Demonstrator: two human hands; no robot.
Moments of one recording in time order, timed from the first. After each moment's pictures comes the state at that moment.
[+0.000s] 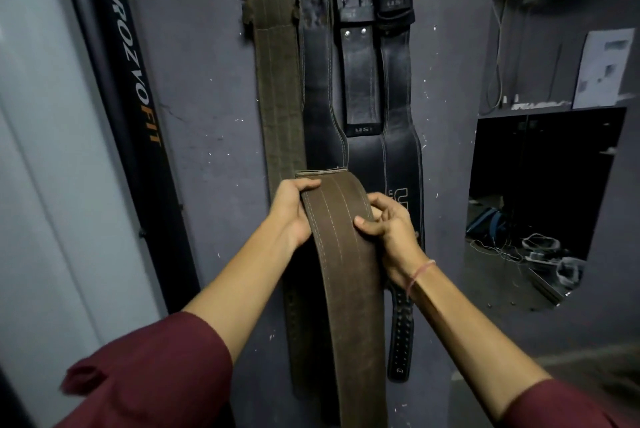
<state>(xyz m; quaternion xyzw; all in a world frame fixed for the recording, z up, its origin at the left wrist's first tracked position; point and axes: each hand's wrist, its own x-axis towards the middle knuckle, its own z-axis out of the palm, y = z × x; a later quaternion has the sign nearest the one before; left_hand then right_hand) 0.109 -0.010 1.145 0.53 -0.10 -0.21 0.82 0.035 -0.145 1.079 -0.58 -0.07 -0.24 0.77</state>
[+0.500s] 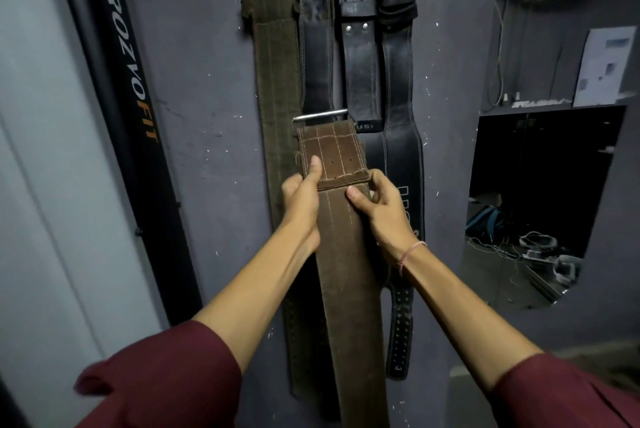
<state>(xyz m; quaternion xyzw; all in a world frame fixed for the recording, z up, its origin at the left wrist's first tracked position) 0.103 -0.026 1.132 0.52 -0.15 -0.07 0.84 0.058 -0.144 1.097 -0.65 -0.09 -0.32 0.68</state>
